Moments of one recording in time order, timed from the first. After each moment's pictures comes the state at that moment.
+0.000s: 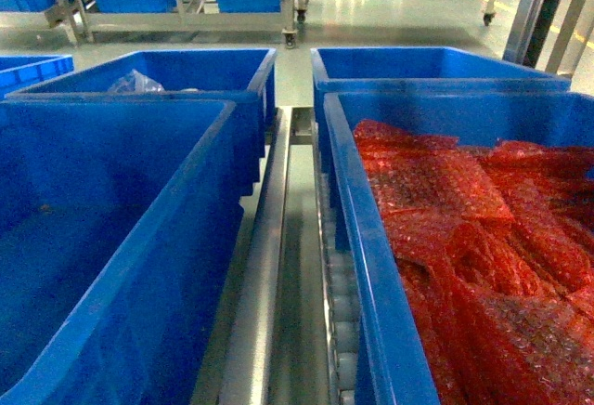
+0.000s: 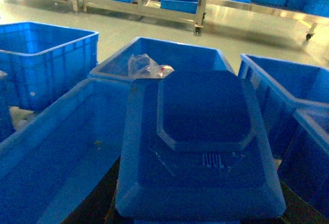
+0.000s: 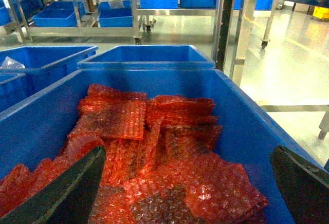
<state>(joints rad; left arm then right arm) -0.23 0.91 0.33 0.50 -0.34 -0.15 0.00 0.01 0.01 -0.01 0.00 0.00</state>
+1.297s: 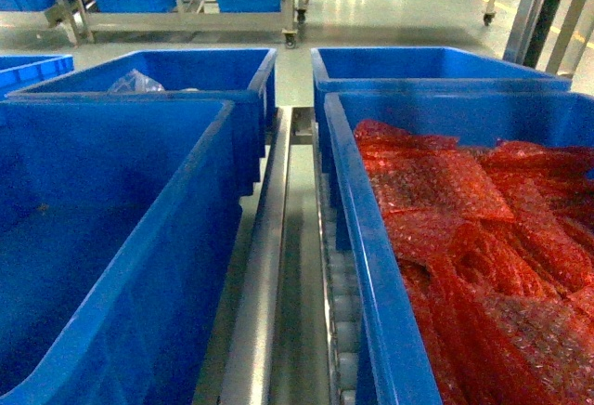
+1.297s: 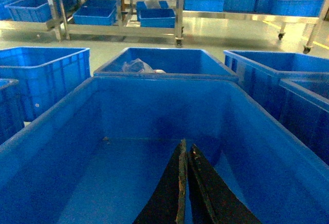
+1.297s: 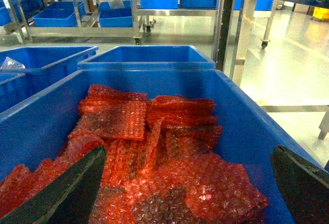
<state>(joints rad) 0.00 0.32 0.01 0.31 0.00 -0.02 0.00 0.01 0.01 0.00 0.00 0.00</state>
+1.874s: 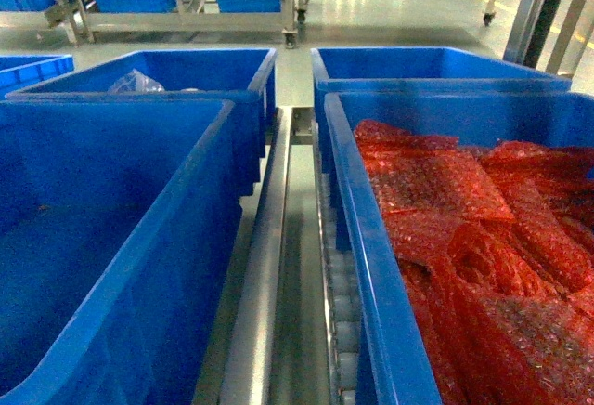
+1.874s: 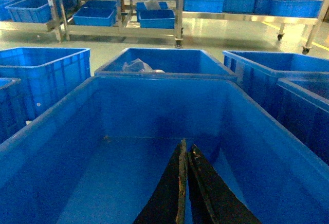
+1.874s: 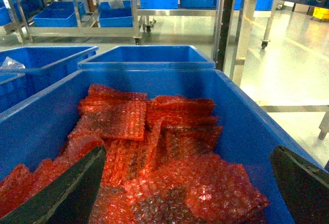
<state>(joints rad) 0.00 0.18 0.01 0.18 0.00 -0.02 0.00 0.01 0.01 0.00 0.00 0.00</state>
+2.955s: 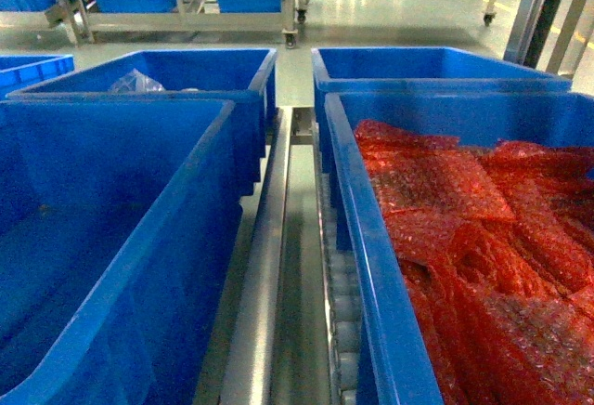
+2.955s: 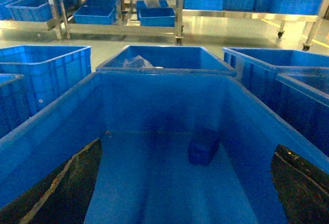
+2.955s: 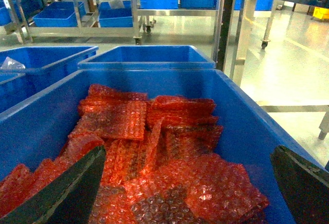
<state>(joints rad) 0.00 0.01 0.01 0.00 0.00 -0.01 0.00 0.01 0.01 0.00 0.00 0.00</state>
